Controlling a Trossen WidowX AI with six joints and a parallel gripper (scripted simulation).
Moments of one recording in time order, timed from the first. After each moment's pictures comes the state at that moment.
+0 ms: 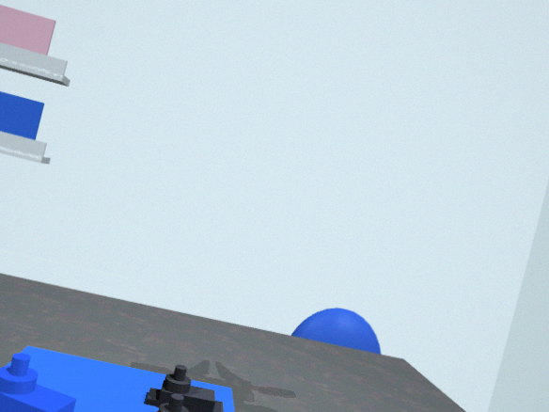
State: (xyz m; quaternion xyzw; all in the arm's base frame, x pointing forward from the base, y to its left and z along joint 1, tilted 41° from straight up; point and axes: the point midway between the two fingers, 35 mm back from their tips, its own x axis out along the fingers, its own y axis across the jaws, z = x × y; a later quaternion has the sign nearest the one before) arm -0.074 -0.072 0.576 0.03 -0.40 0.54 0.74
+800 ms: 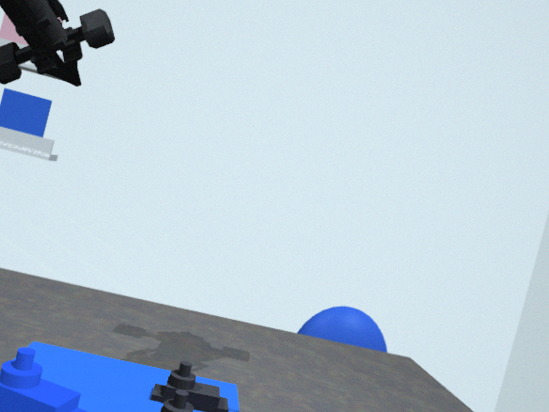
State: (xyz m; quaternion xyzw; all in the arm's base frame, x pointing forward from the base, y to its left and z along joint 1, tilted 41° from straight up) arm 0.045 0.097 0.541 -0.13 -0.18 0.46 0.86
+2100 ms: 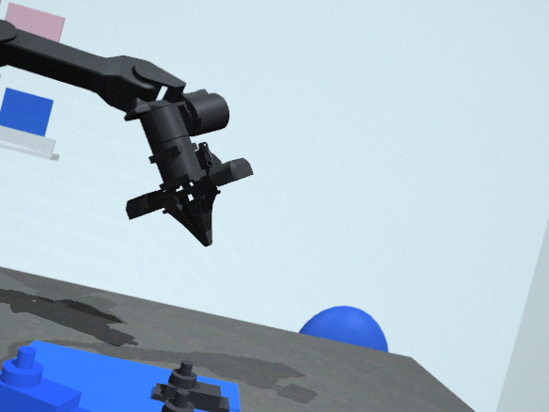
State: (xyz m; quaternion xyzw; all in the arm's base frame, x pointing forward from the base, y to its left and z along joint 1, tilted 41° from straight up) arm 0.310 0.091 0.323 -0.16 0.30 0.30 0.89
